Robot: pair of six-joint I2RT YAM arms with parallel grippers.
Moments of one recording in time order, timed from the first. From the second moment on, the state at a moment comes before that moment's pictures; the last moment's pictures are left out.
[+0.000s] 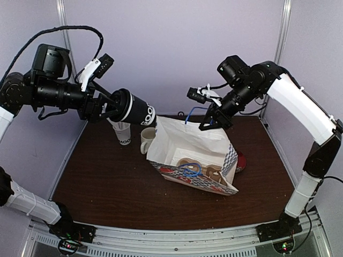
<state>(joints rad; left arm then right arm) -0.82 1.25 1.81 -1.08 0.11 0.09 0.68 1.73 2.06 -1.34 -0.47 -0.45</state>
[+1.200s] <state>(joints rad) -1.12 1.34 1.81 -1.10 0.29 0.26 0.89 1.62 1.88 -1.35 -0.53 -0.60</state>
